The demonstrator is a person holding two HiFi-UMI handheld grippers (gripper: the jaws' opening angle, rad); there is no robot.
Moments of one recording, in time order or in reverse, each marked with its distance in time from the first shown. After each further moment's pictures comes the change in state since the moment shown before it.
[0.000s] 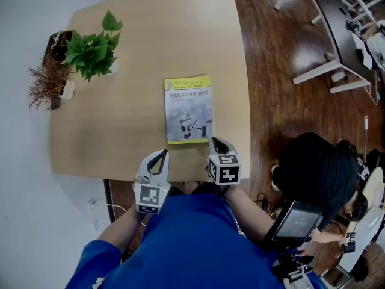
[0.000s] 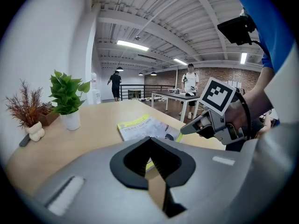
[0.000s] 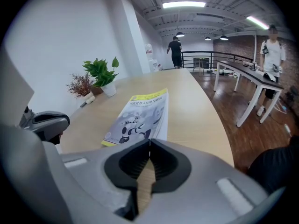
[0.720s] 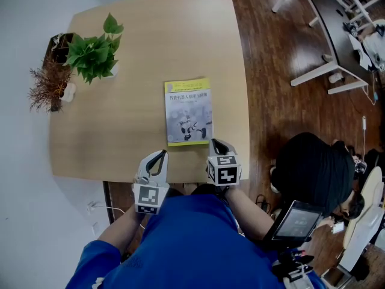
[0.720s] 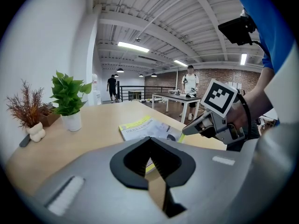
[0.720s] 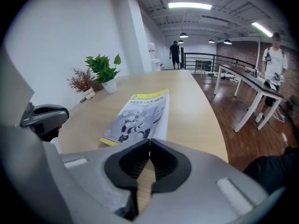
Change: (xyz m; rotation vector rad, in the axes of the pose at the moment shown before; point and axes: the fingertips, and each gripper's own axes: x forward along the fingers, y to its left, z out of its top) left arm -0.004 0.007 0.004 -0.005 -0.017 0.004; right arm -0.004 0.001 0.003 -0.062 0.014 -0.025
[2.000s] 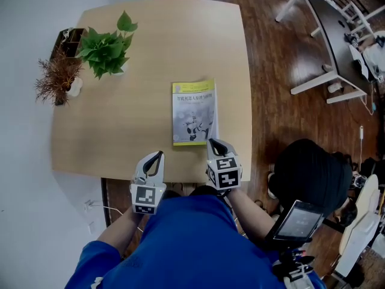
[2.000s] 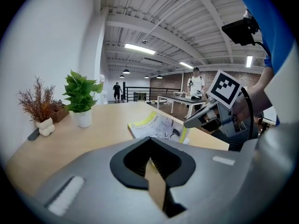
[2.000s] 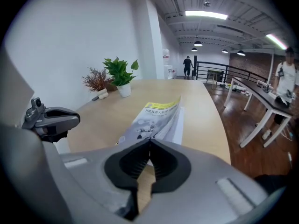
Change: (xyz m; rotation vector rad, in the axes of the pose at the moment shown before) left arm -0.027 0.025 -0.013 -0.042 -0.017 0.058; right arm -0.014 0.041 0.026 -0.135 -0.062 0.070
